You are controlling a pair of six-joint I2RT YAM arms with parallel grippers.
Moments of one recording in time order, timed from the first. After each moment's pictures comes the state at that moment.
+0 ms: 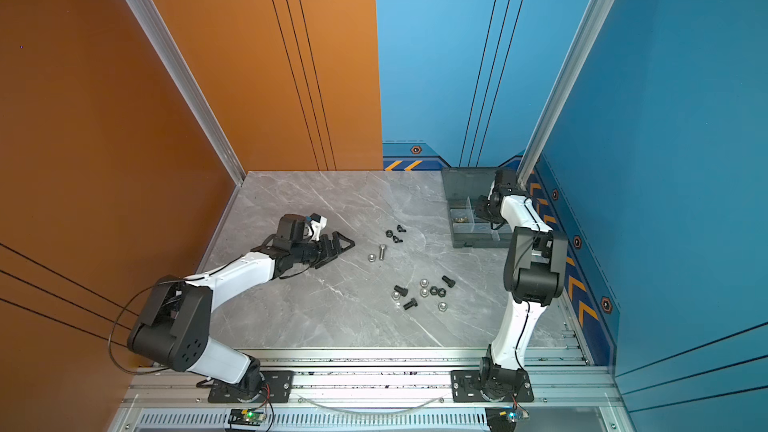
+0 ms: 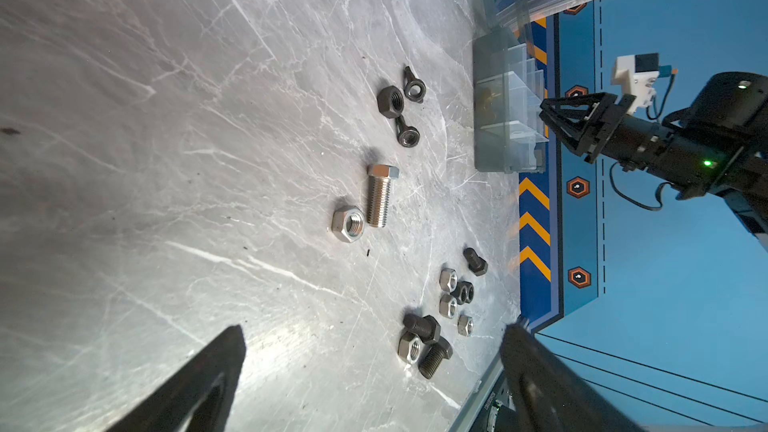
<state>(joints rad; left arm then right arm) -0.31 1.52 0.81 -0.03 0.56 -0.74 -0.14 1.94 1.52 -0.59 -0.11 0.20</state>
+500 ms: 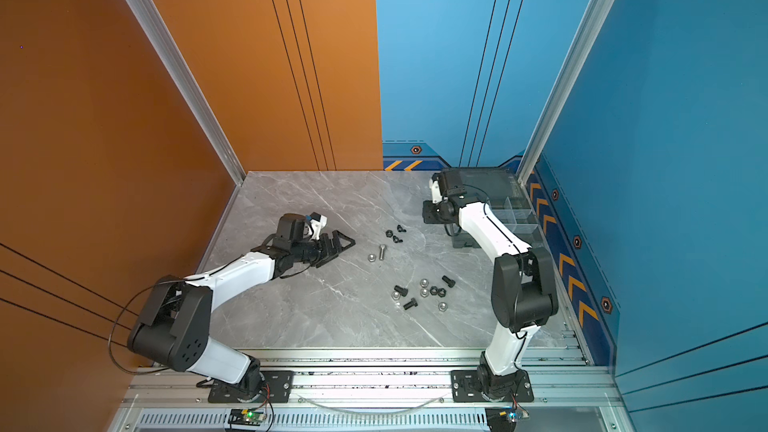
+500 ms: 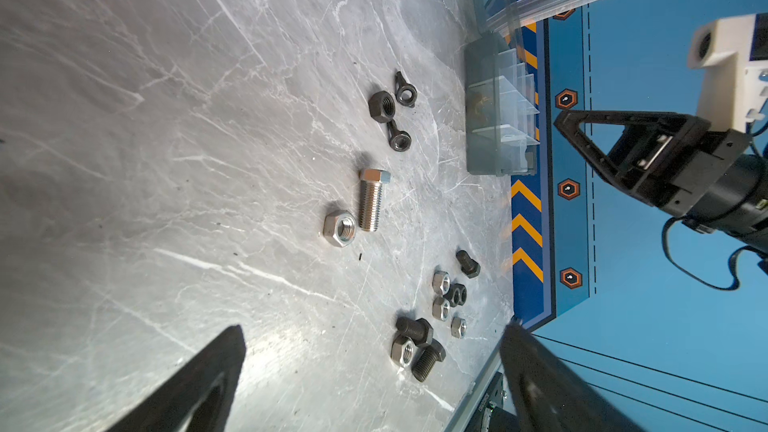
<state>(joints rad) -0.31 1.52 0.81 0.00 0.57 -0.76 0.26 1.79 1.43 -0.59 -0.18 0.16</state>
